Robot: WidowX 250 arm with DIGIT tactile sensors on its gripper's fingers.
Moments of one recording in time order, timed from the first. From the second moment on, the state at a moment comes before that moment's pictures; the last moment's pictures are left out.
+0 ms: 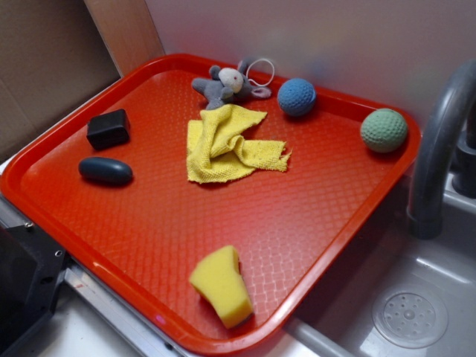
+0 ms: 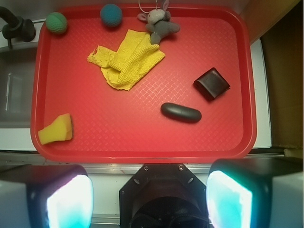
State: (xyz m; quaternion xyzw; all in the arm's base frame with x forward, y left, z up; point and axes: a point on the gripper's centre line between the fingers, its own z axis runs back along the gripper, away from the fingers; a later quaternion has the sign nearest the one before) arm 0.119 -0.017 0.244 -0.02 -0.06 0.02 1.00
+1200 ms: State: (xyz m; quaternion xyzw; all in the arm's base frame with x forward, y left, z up) arm 0.166 0.046 0.061 0.01 0.01 -0.30 0.95
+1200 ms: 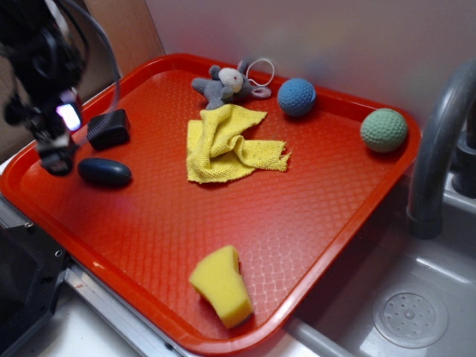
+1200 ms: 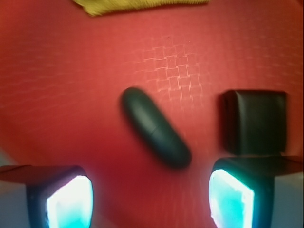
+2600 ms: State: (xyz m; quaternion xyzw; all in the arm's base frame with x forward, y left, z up) arm 0.166 0.043 0.059 -0.05 -0.03 -0.27 0.96
